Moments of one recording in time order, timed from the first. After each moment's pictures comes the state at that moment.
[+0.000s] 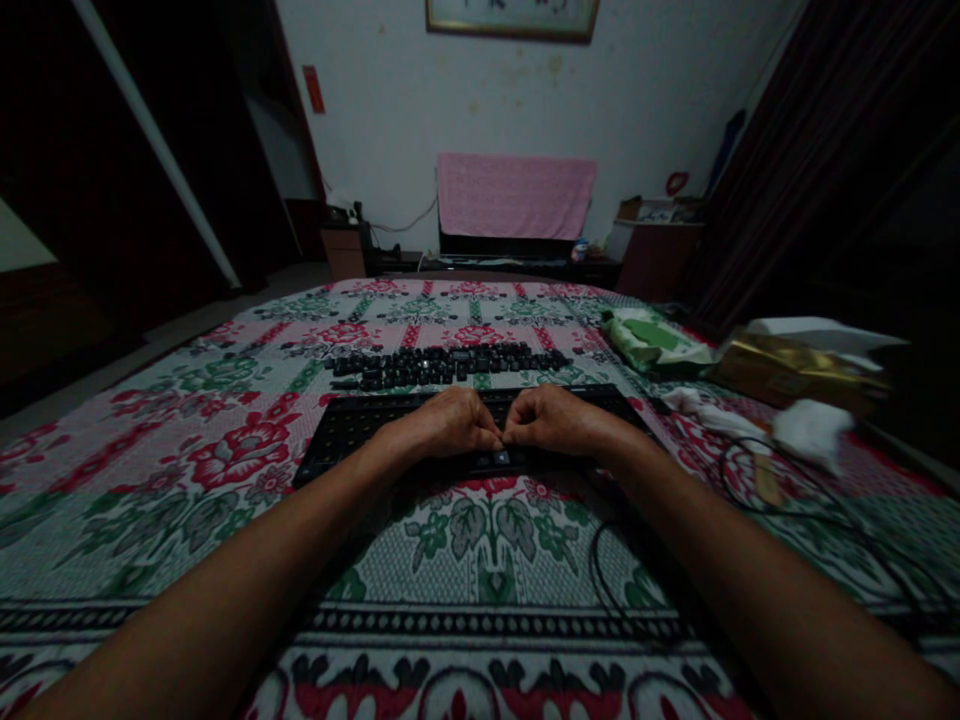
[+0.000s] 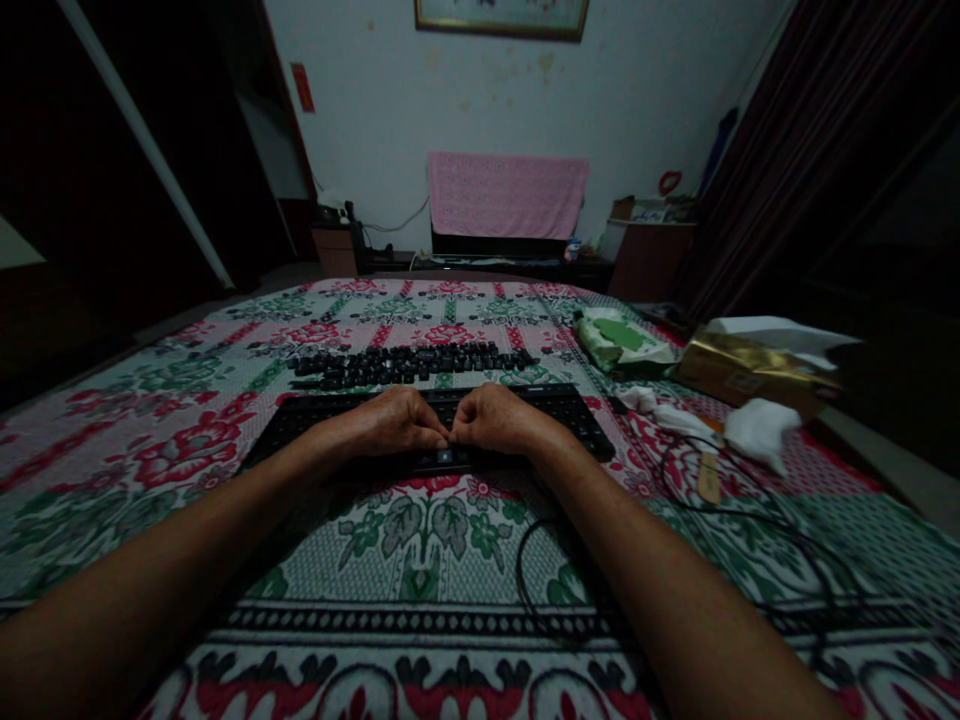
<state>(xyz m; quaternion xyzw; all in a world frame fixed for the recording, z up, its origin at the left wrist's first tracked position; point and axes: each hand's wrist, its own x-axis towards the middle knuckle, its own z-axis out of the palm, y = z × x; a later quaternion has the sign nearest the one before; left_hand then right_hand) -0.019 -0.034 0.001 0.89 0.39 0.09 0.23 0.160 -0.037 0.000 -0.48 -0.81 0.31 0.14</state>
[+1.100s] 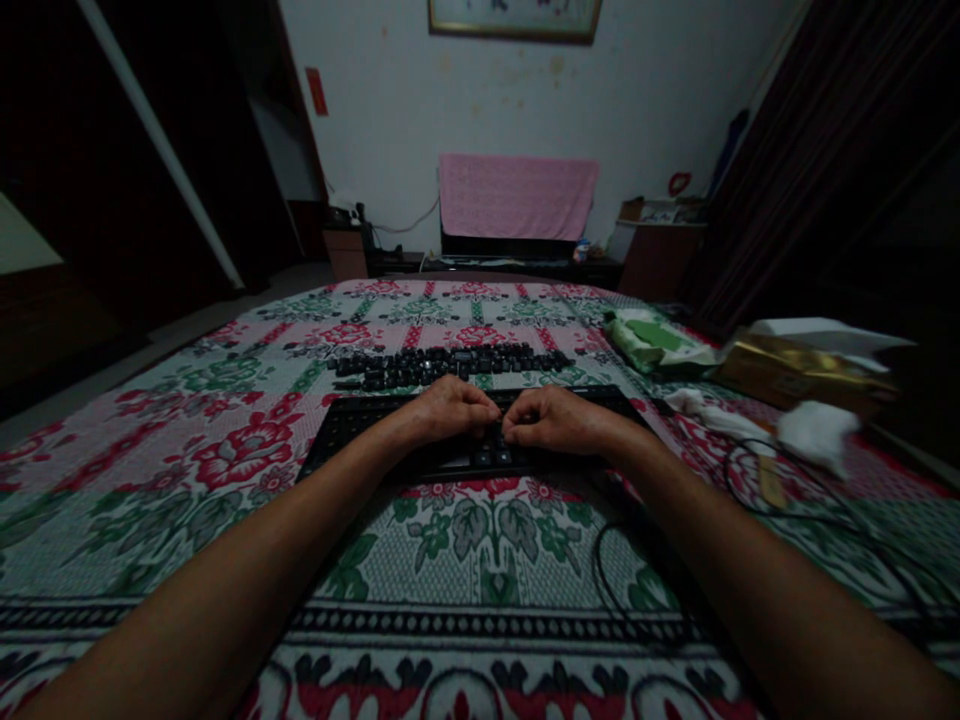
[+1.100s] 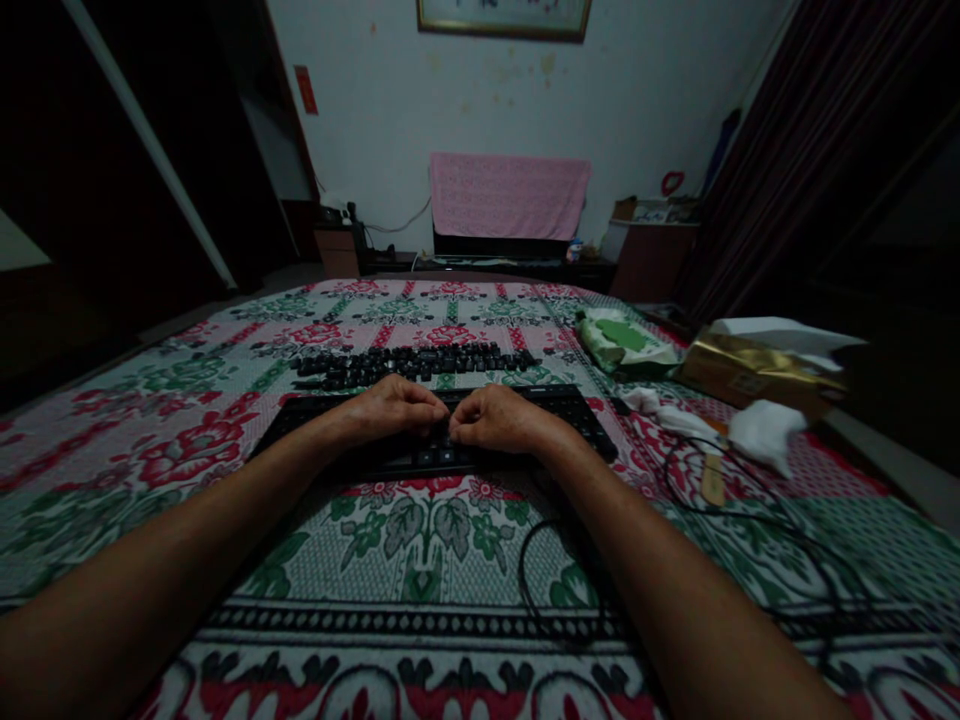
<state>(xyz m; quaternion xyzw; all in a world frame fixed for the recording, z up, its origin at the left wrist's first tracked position) -0.023 -0.027 -0.006 0.77 0.42 0.22 0.43 0.165 -0.037 0.003 -0.41 -0.85 0.29 0.13</state>
